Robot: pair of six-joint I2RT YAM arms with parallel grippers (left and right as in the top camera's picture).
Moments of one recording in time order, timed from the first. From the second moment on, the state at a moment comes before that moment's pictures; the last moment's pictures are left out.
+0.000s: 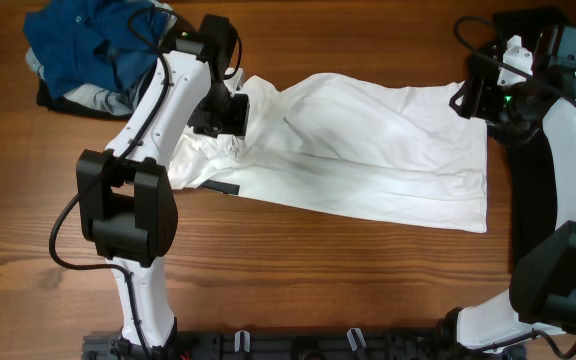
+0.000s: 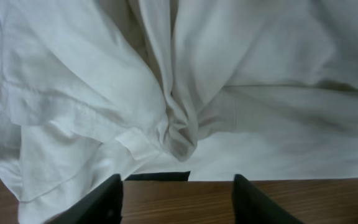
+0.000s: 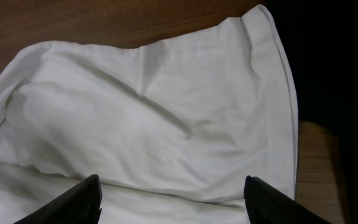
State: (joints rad) left arm -0.26 2.12 1.85 -1.32 0.10 -0.12; right arm -0.24 1.73 1.49 -0.93 -0.29 -0.03
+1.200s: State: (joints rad) left arm -0.24 2.29 1.84 -0.82 0.10 -0.18; right arm -0.24 1.73 1.49 -0.93 -0.29 -0.03
